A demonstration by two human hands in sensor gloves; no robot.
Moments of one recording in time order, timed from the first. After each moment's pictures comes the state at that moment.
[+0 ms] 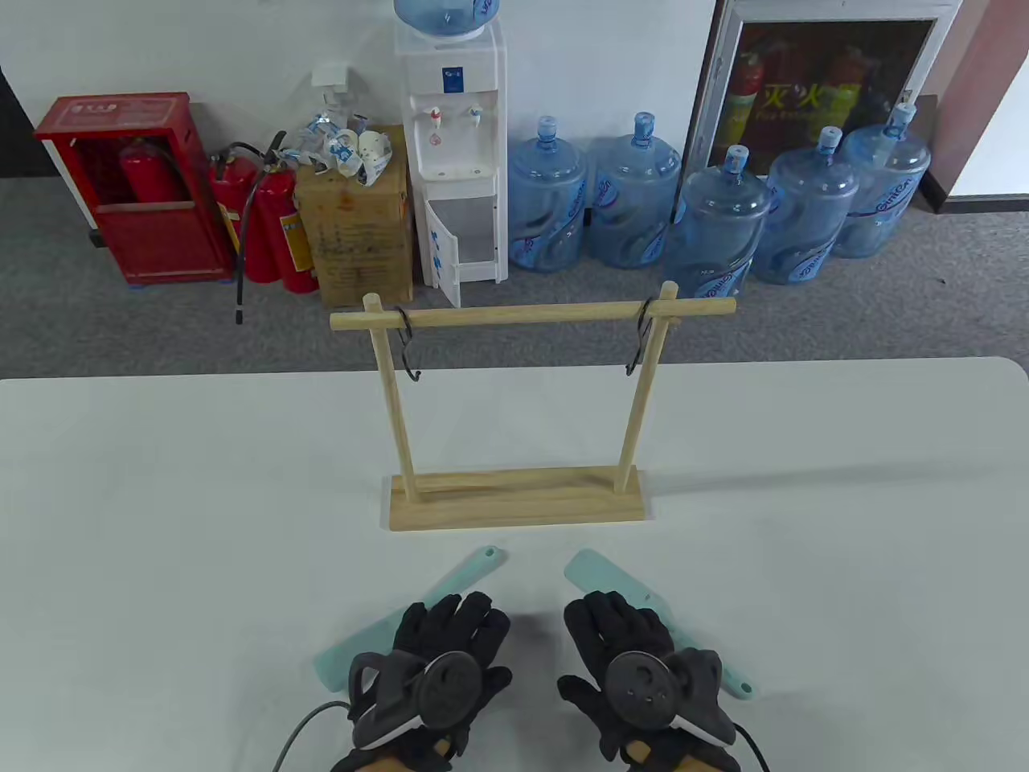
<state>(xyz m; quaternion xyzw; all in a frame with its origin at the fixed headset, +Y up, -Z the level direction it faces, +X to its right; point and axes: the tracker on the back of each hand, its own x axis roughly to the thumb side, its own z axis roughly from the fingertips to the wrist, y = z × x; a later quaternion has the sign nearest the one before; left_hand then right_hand) -0.126 -0.752 -0.252 0.01 -0.20 0.09 0.98 0.113 -0.747 -0.246 0.20 -0.03 0.96 0.19</state>
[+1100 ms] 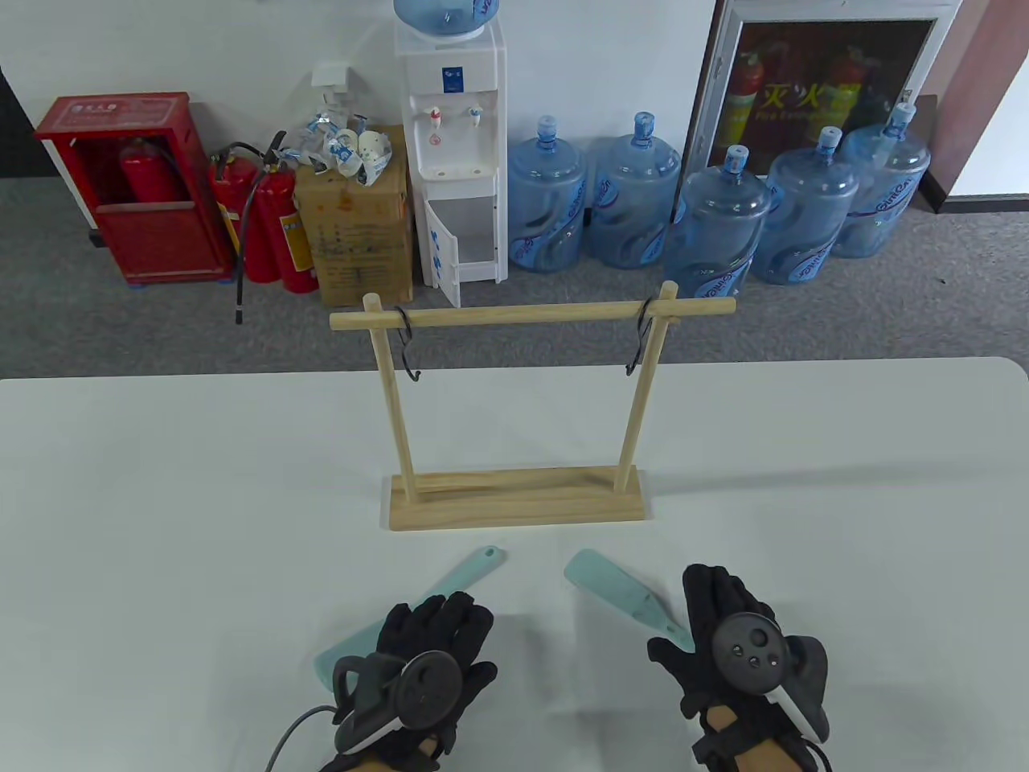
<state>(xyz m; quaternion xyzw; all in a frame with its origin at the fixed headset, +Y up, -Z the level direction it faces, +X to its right) -0.142 -0.750 -0.250 0.03 -0.18 0.12 0.98 0.215 -0.748 -0.263 -0.01 0.01 0.98 0.22</state>
